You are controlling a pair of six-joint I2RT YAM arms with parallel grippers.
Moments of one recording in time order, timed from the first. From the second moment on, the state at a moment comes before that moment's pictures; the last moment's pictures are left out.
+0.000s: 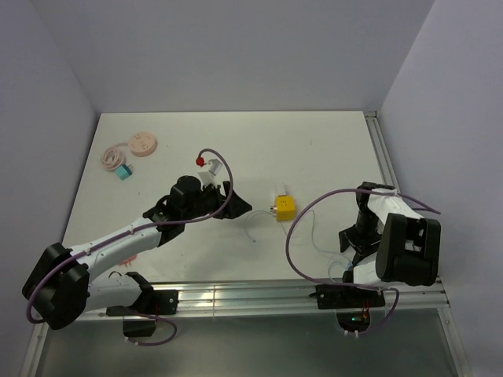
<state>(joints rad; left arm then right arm) -0.71 1.19 0.64 0.20 0.29 -0.71 -0.21 1.40 0.70 -1.14 0.14 1.01</state>
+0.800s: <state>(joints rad) -0.71 1.23 0.66 0.17 0.24 -0.70 -0.02 1.80 1.20 -1.03 0.19 0.97</state>
